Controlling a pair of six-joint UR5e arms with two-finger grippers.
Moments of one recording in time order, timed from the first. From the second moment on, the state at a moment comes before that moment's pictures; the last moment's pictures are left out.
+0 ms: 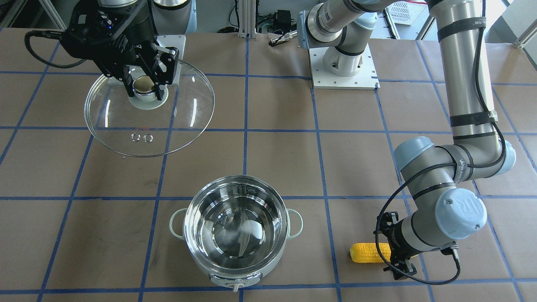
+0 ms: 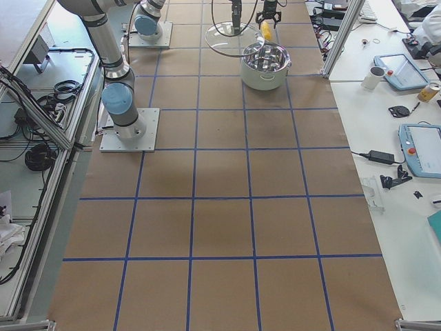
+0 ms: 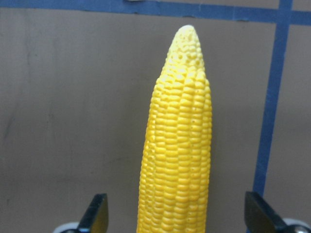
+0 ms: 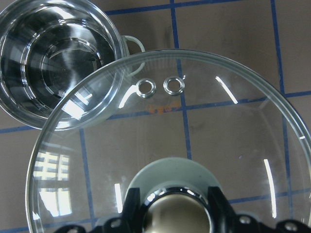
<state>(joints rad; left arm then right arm) -1.40 -2.23 -1.42 -1.06 1.53 -1.48 1.73 -1.56 1.42 -1.54 -1.63 0.27</state>
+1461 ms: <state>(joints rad) -1.40 -2.22 -1.40 -1.18 1.56 -1.51 1.71 -1.59 1.45 -1.51 -1.63 0.21</state>
